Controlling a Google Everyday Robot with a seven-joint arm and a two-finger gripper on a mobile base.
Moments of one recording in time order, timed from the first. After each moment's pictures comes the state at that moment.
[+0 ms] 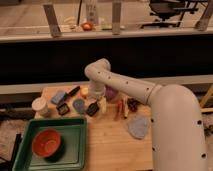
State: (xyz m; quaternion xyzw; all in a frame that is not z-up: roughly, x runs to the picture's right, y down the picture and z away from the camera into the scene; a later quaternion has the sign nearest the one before) arm -0.050 0.079 0.848 -0.32 -0.20 -0.36 0.85
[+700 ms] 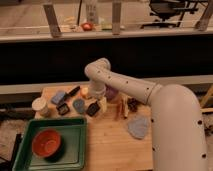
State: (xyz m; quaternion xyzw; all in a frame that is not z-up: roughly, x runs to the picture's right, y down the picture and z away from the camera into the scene) arm -0.050 0.073 0.846 -0.31 -0.19 -0.36 0.86
